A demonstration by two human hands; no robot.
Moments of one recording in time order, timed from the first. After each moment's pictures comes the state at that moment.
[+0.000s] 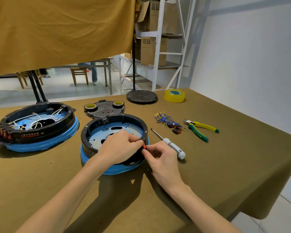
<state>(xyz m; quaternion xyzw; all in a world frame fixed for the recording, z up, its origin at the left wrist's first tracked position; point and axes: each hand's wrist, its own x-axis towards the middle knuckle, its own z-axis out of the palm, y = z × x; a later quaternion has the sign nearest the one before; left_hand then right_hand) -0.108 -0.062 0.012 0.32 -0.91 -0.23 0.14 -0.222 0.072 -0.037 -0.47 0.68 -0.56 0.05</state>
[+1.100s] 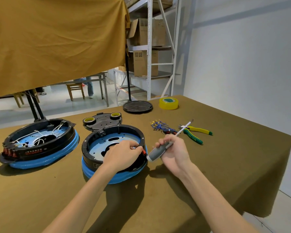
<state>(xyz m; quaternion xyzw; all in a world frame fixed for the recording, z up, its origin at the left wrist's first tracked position) -0.115 -0.051 0.014 0.35 -0.90 -0.23 0.14 -0.259 0.062 0.003 -0.11 0.34 -0.82 0.44</state>
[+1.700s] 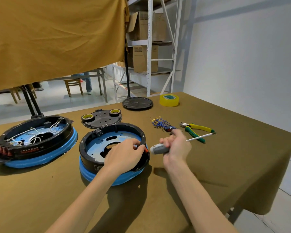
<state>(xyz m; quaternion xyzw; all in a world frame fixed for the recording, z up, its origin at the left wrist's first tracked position) -0.118 -0.051 0.008 0.36 -0.89 -0.22 0.15 -0.250 0.037 0.006 0.01 0.38 -0.90 0.22</state>
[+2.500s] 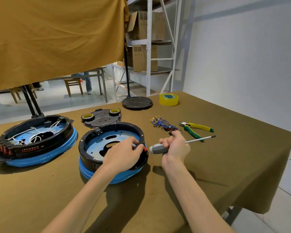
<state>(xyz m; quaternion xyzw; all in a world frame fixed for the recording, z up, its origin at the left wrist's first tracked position) -0.117 -0.050 0.009 0.36 -0.90 -0.21 0.13 -0.243 0.037 0.000 0.01 0.38 -0.90 0.20</state>
